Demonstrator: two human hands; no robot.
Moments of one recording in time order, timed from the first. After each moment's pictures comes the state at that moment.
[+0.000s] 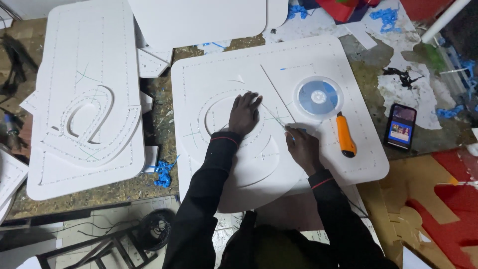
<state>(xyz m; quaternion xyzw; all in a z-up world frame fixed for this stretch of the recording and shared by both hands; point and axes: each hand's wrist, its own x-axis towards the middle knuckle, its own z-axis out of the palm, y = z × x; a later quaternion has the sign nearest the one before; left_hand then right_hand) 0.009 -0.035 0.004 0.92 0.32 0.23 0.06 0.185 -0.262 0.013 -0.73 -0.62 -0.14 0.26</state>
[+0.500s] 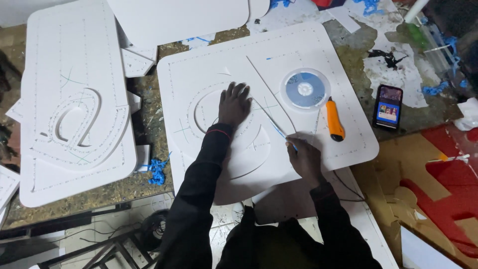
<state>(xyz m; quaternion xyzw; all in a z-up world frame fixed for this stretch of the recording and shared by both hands) 0.015 -0.030 -0.005 0.91 0.33 0.23 0.04 0.159 -0.346 0.006 -0.79 -0.53 -0.02 0.30</state>
